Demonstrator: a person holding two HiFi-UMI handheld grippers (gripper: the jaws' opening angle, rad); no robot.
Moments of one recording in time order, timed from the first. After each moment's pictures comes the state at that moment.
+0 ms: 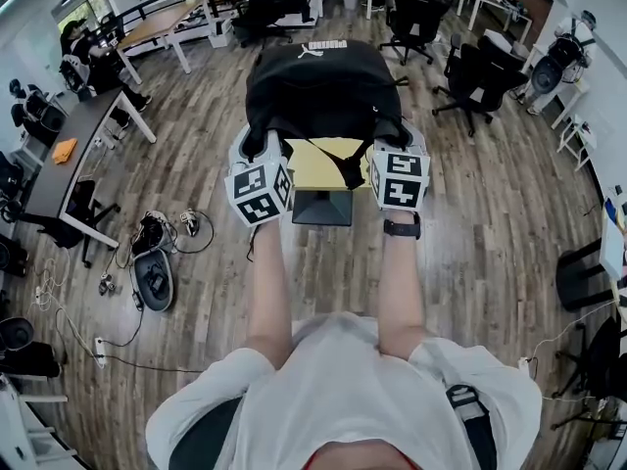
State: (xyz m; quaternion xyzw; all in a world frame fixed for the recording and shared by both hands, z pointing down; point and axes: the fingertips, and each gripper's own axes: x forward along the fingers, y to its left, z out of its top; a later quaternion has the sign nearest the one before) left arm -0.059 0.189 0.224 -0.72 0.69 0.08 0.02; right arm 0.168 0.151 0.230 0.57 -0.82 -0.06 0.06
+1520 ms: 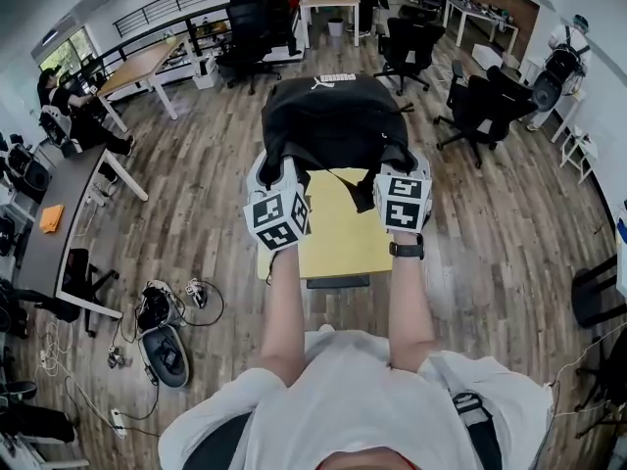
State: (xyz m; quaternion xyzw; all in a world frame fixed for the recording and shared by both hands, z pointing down) left arm -0.139 -0.082 0.238 -0.75 0.66 0.11 0.01; right arm 0.089 -0.106 0.252 0.64 -0.76 -0.06 0.08
